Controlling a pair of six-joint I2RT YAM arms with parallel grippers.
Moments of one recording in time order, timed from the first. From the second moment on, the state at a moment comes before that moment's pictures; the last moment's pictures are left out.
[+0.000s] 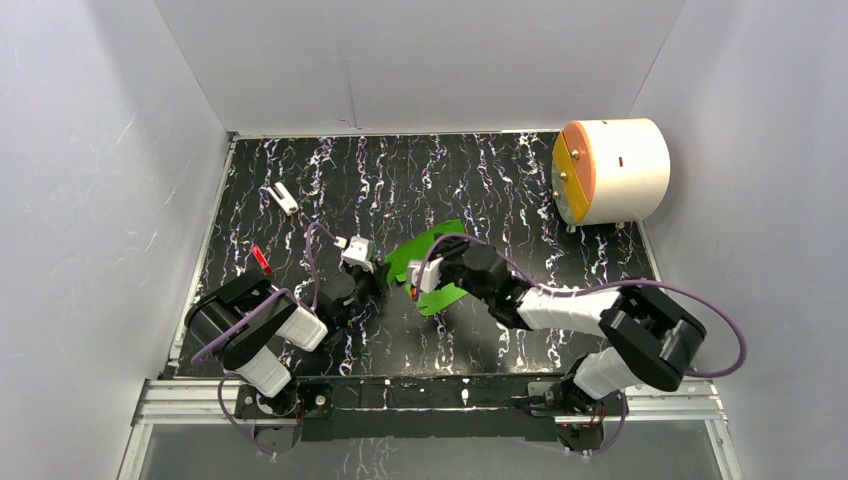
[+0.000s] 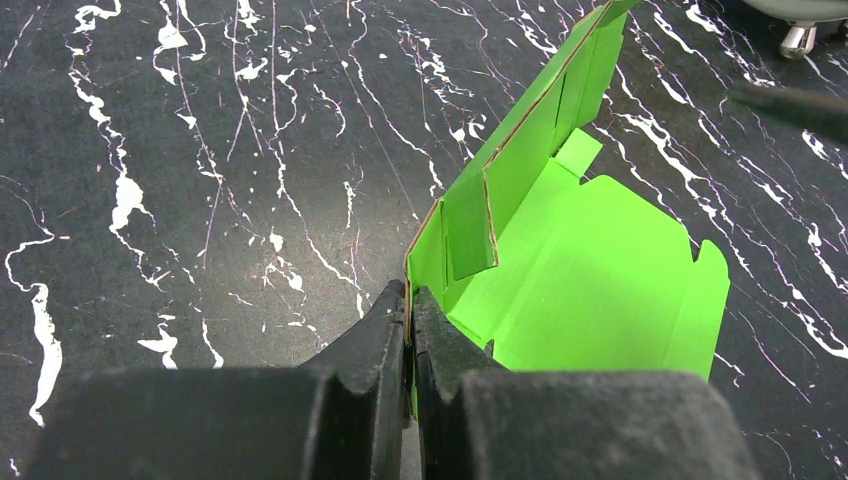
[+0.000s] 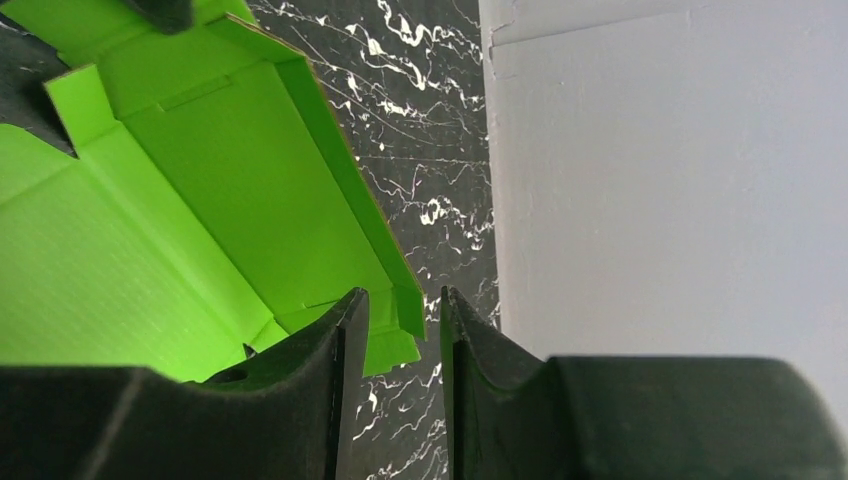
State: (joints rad) left arm -0.71 1.59 0.20 1.21 -0.24 -0.26; right arm 0.94 1.45 0.54 0.65 0.10 -1.14
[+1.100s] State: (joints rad) left arm -0.71 1.57 0.20 1.19 -0.22 -0.21; right arm 0.63 1.71 1.15 -0.25 -0.46 -1.23
